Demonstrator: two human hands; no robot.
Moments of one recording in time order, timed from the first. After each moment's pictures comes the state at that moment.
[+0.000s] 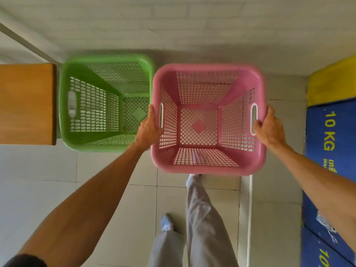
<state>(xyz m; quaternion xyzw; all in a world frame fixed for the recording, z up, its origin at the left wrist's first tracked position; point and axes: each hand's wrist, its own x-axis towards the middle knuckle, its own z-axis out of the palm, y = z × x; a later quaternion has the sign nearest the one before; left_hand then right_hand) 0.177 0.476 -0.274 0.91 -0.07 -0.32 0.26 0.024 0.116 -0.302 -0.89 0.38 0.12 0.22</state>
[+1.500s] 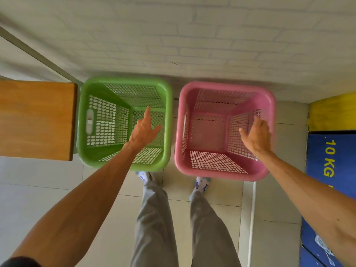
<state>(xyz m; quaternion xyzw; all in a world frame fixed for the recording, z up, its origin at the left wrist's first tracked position) 0.288 0.521 -0.278 0.92 -0.05 -0.31 0.24 0.134 0.166 -0.274 -0.91 0.35 0.15 0.18</state>
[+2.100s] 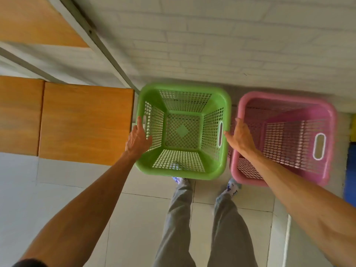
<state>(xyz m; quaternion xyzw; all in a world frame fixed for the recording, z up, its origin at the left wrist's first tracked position) 0.379 0.777 -0.282 0.95 -0.03 -0.26 0.19 0.280 0.429 -0.267 -0.88 0.31 0.22 0.29</state>
